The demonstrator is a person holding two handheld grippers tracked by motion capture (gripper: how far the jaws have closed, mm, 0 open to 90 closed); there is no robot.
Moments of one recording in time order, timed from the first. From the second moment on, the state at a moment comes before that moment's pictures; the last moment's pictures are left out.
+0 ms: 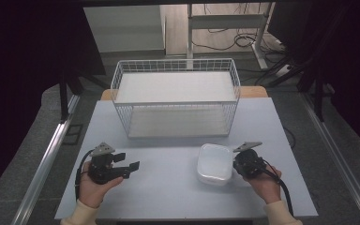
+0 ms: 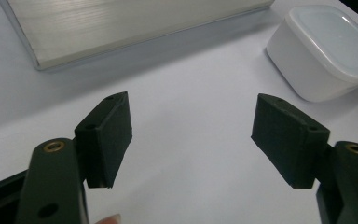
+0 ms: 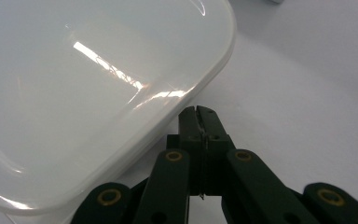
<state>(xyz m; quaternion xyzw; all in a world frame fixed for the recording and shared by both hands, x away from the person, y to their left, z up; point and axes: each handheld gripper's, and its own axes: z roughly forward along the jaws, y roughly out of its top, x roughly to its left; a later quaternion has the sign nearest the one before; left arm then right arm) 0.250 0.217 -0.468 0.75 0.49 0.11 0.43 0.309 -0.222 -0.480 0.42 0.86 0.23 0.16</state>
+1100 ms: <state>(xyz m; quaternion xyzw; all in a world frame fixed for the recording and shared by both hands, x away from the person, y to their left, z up) 0.251 0.223 -0.469 0.75 0.49 0.11 0.43 0.317 -0.147 -0.480 0.34 0.90 0.25 0.15</state>
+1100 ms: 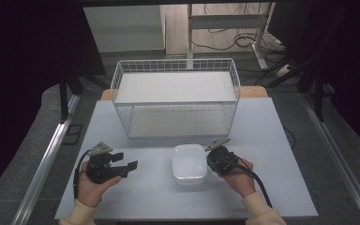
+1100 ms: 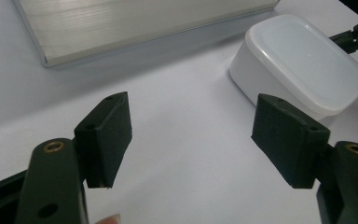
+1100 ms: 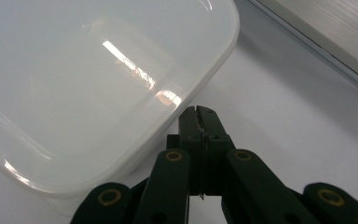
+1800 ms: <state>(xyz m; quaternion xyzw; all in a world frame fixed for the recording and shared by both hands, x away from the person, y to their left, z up) 0.252 0.224 -0.471 0.75 0.49 0.10 0.43 0.311 -0.127 -0.476 0.31 0.90 0.27 0.13</state>
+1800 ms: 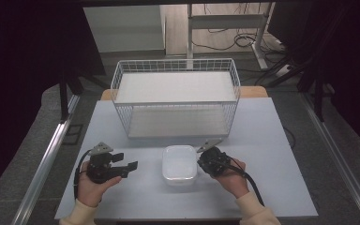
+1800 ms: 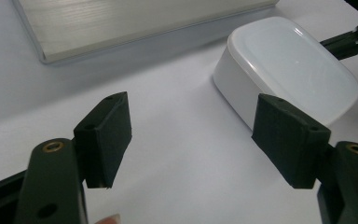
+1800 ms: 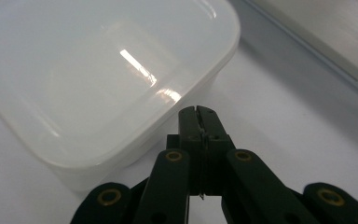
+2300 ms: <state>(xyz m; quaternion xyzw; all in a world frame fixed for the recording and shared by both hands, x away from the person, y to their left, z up) 0.254 0.219 -0.473 0.75 0.50 0.10 0.43 0.293 -0.188 -0.450 0.35 0.84 0.39 0.12</state>
